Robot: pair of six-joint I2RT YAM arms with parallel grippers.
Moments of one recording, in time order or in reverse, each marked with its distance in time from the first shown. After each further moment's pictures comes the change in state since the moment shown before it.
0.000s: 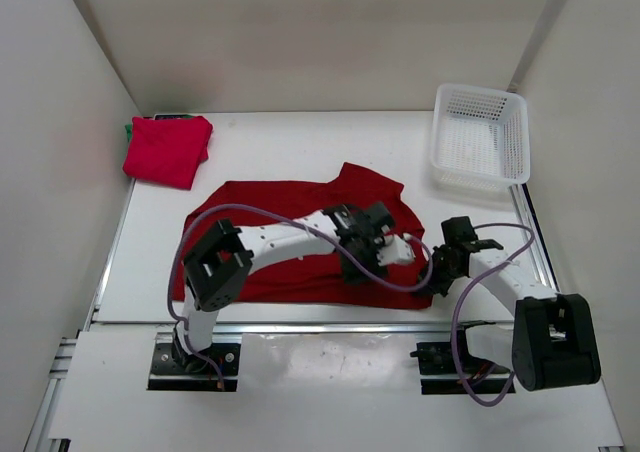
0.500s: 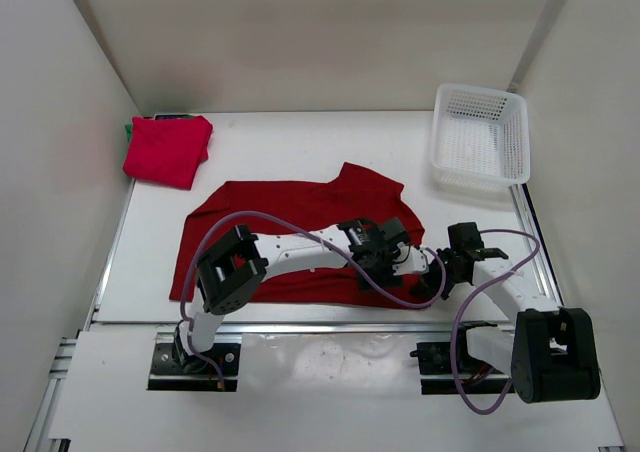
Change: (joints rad) left arm -0.136 0.069 0.014 0.140 -0.097 -0.021; right arm -0.053 -0.069 -0.078 0.054 -0.066 0.006
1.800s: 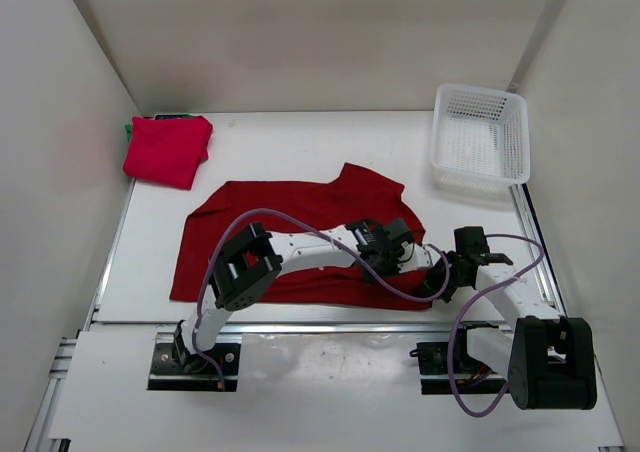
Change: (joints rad) left arm 0.014 0.099 0.043 0.059 0.010 -0.070; right arm -0.063 -0.041 -0.034 -0.003 -0.037 -0.027
